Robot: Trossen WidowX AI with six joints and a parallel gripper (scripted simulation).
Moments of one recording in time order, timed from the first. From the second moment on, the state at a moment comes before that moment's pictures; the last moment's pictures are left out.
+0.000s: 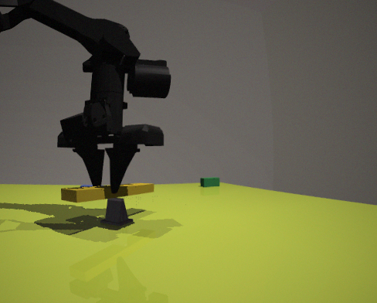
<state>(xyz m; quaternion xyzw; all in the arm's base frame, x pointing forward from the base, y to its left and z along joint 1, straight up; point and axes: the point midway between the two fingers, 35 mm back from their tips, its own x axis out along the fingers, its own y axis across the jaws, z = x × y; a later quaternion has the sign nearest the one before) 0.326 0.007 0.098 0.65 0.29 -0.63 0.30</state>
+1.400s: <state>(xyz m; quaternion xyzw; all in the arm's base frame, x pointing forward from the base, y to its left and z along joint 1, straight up) 0.326 0.007 0.094 0.65 0.29 -0.63 0.30</state>
